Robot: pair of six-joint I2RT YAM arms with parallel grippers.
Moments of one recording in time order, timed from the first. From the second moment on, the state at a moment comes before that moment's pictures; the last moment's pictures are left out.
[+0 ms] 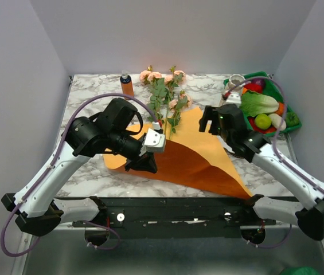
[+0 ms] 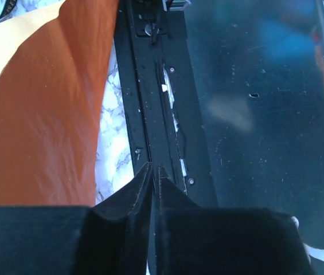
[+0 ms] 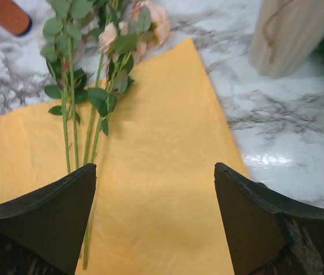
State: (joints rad) left arm -0.78 1.19 1.62 -1.34 0.84 0.56; right arm 0.60 1.09 0.99 -0.38 0.41 0.45
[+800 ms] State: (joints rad) left arm -0.69 1.15 1.85 -1.13 0.29 0.31; right arm 1.35 1.21 0.86 -0.39 0.51 0.57
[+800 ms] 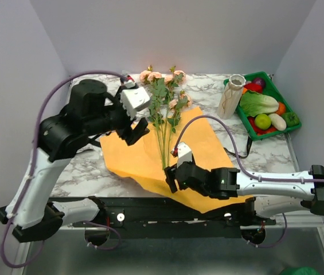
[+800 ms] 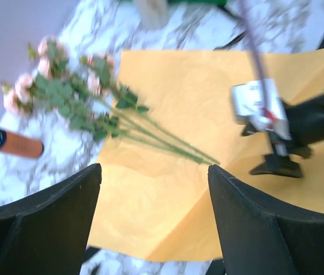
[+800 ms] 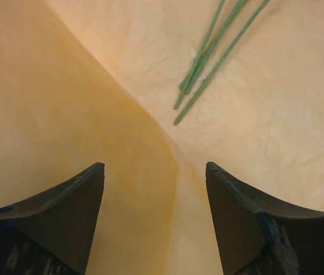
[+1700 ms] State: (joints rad) left arm -0.37 1.36 1.33 -0.90 0.16 0.27; right arm 0.81 1.77 1.41 -0.46 0.52 0.46
